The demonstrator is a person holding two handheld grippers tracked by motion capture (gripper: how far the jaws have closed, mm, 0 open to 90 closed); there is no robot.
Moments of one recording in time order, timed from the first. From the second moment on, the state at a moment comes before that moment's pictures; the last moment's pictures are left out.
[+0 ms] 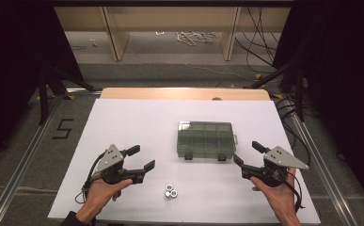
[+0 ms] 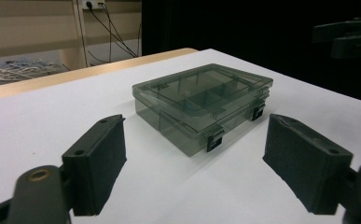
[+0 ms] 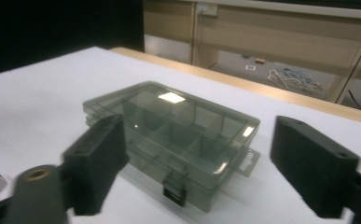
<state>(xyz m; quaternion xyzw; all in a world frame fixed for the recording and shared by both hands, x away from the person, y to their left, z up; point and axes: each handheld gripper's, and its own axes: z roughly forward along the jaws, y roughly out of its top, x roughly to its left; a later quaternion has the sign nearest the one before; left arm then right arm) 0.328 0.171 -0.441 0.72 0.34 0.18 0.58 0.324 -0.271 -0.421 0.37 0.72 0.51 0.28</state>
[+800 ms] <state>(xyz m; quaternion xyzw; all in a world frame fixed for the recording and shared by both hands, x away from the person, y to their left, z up) 0.388 0.122 -0.469 0.79 0.32 0.14 0.51 0.377 -0.297 -0.449 0.36 0.80 0.41 0.24</state>
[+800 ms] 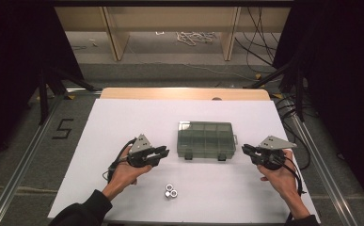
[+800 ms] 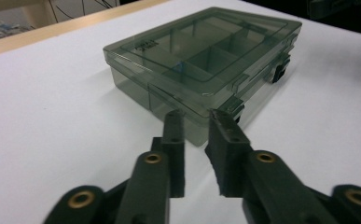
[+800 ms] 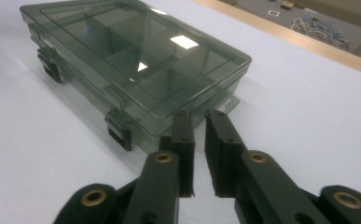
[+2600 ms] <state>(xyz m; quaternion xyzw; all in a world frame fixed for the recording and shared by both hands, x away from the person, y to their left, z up) 0.438 0.080 -0.453 0.80 0.29 0.15 0.50 0.412 -0.271 -0.451 0.31 0.80 0.44 0.25</state>
